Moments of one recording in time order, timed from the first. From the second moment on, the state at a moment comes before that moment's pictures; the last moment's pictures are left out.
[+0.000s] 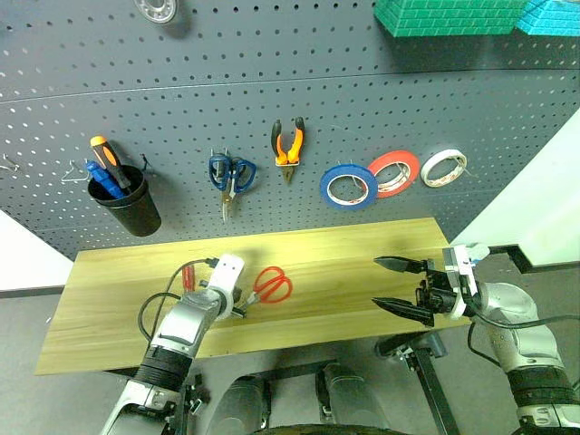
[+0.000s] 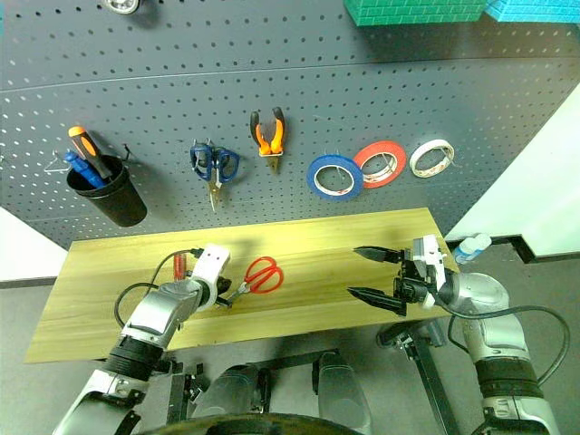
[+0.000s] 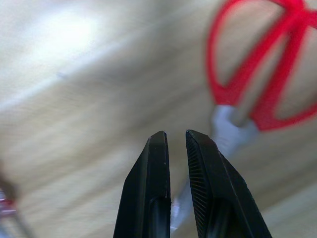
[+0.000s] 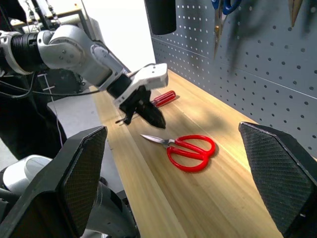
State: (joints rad) left arm -0.22 0.26 -0.20 0.12 -0.06 0.88 -0.28; right arm -0.09 -0.60 -0.11 0.17 0.54 0.06 1.42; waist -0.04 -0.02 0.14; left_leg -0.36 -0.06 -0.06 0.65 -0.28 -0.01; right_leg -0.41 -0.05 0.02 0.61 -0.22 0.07
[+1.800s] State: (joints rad) left arm -0.41 0.34 -0.32 0.41 -0.01 0.77 -0.59; right arm -0.08 -0.60 -0.10 0.09 0.54 0.12 1.36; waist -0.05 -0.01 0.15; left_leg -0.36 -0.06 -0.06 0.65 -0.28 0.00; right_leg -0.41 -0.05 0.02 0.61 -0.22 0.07
